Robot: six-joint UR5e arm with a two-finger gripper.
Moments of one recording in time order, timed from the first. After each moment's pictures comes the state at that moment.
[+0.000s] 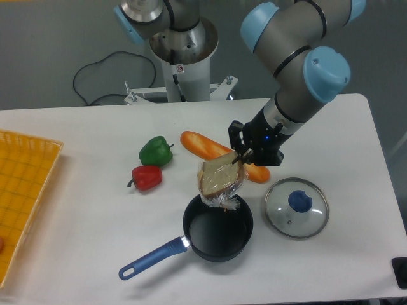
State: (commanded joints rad) arm 2.68 -1.90 -1.41 -1.60 1.21 1.18
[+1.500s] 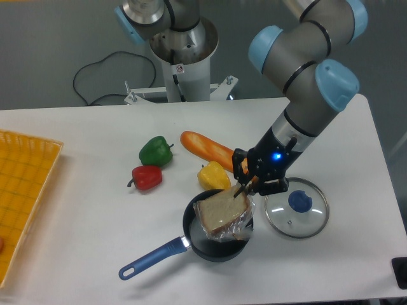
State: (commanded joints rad) arm 2.69 -1.99 -1.44 -1.30 0.95 1.07
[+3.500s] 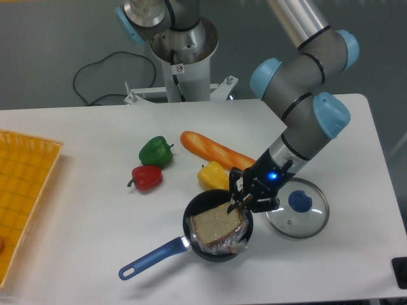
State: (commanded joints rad) arm 2.71 -2.03 -1.55 -1.19 0.84 1.12
